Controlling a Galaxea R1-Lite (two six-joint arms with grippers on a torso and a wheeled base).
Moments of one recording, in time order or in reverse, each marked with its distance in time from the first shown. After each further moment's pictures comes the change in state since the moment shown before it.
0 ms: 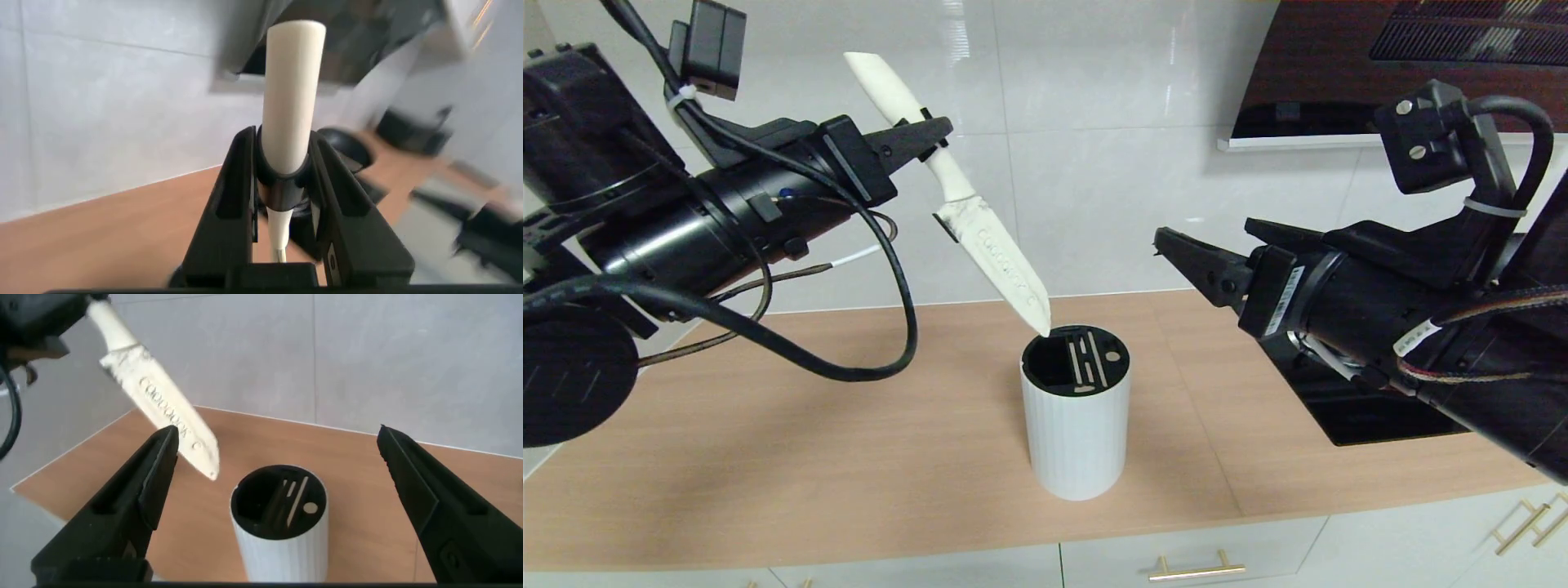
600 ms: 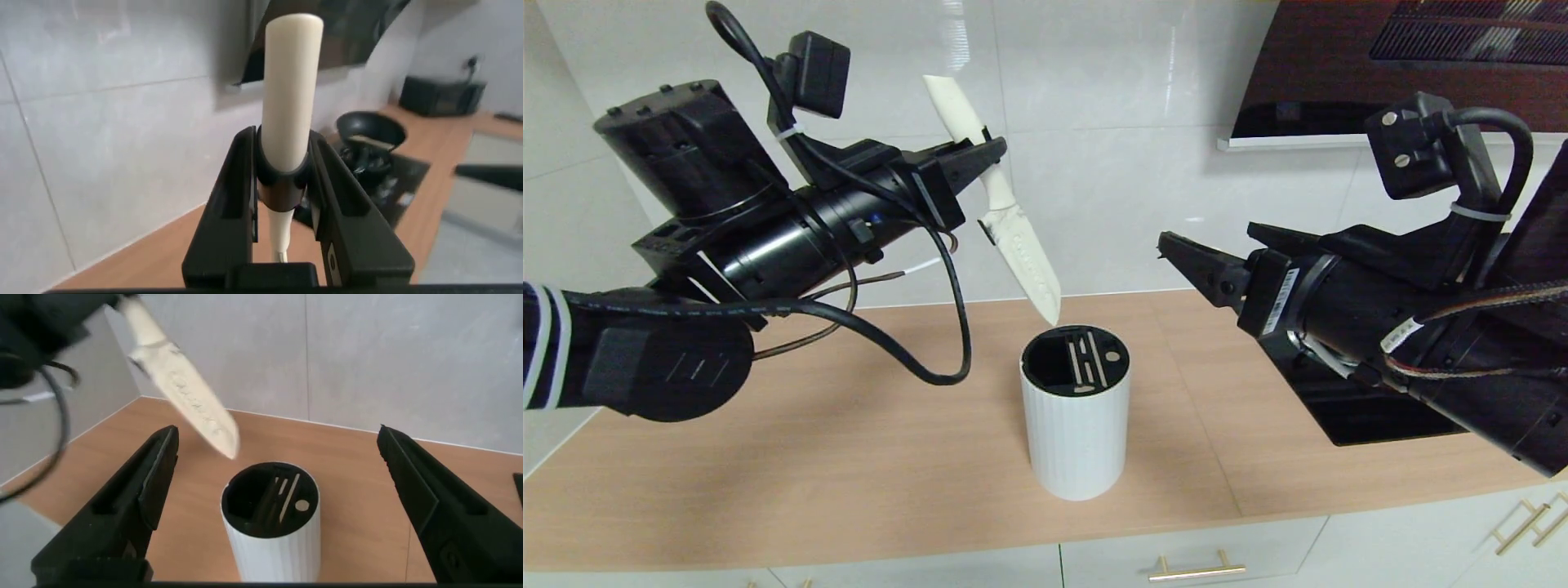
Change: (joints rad) left arm -0.045 0.150 -0.050 -0.111 -0.019 0.221; right arm -0.020 0.012 0.003 0.000 0.001 0.000
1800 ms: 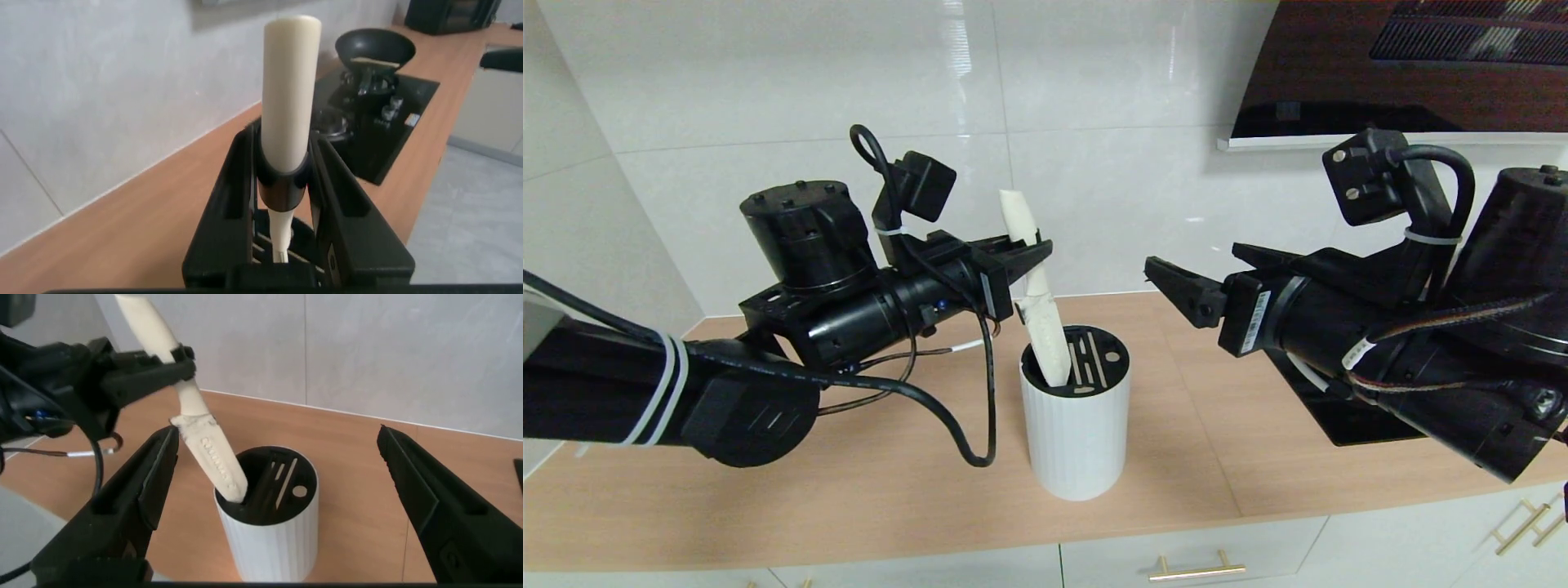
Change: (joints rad) left arm -0.057 0.091 0.109 0.021 0.000 0.130; right arm -0.002 0.040 0.009 0.000 0.000 0.000
